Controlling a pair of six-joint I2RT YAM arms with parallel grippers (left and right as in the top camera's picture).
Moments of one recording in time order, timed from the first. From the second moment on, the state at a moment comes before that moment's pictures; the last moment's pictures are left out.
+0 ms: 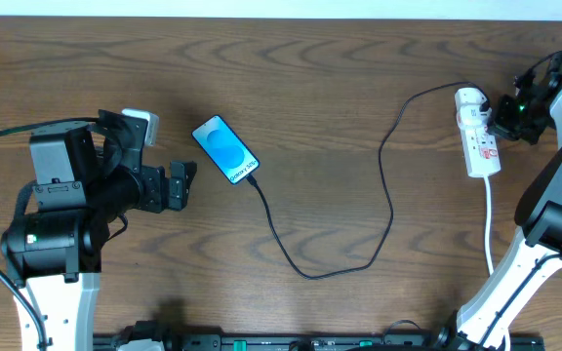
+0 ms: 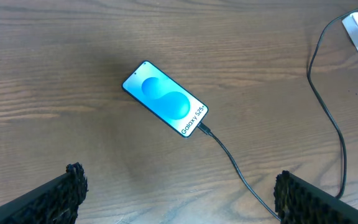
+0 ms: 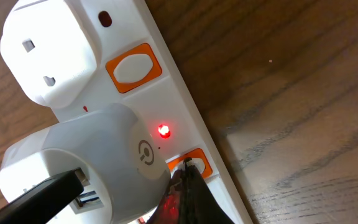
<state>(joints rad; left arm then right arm) 0.09 1.03 1.18 -1.00 0.39 0.15 -0.41 2.29 1.85 -0.95 -0.26 0.04</state>
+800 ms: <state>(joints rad) 0.09 1.03 1.18 -1.00 0.39 0.15 -0.45 2.29 1.85 -0.91 -0.35 -0.09</state>
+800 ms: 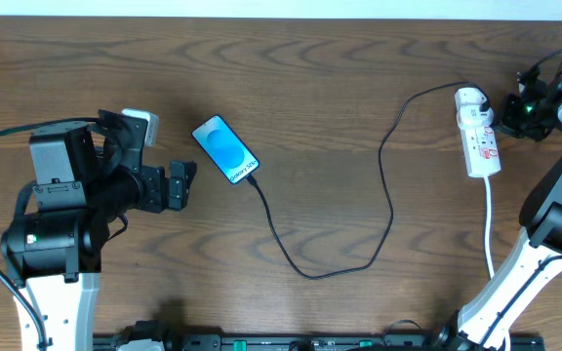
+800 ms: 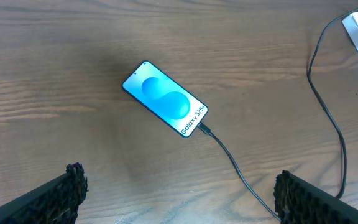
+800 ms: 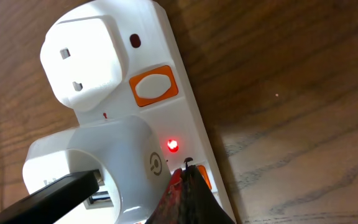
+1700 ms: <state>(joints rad) 0.09 1.03 1.18 -1.00 0.39 0.15 -0.49 1.94 1.85 -1.04 -0.49 -0.11</state>
